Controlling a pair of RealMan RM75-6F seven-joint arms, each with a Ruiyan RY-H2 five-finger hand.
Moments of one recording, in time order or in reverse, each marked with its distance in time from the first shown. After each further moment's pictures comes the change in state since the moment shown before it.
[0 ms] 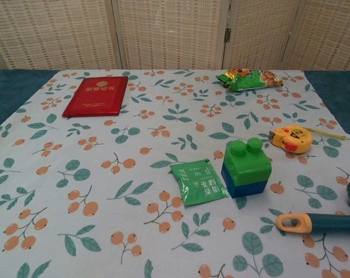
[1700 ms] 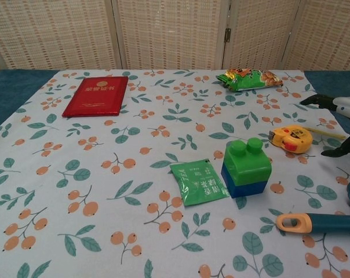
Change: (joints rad) left arm 0.027 -0.010 -0.028 -0.027 -0.009 -0.029 -0.004; right arm 0.385 -0.464 0.152 0.461 0.264 -0.555 -0.291
